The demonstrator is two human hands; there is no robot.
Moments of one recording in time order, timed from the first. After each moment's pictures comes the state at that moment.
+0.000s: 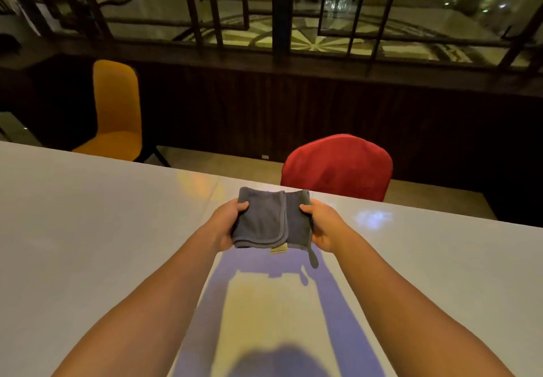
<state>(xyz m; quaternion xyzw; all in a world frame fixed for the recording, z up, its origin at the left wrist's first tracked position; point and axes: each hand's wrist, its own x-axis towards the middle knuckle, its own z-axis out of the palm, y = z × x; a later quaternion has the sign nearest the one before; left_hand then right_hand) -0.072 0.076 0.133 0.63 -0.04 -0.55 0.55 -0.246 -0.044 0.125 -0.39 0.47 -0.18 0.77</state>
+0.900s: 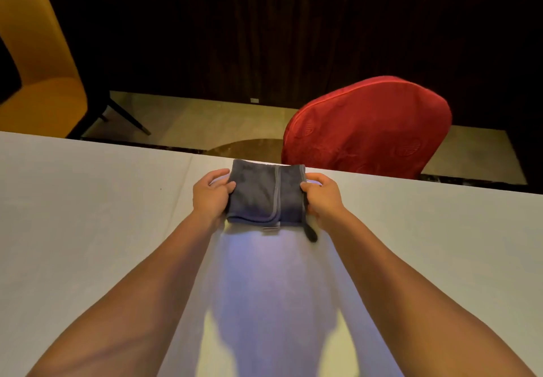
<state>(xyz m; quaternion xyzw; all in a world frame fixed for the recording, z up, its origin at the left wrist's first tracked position) 0.039 -0.046 -0.022 0.73 -0.02 -0.38 0.56 -0.139 -0.157 -0.029 -0.43 0.59 -0.24 0.63</state>
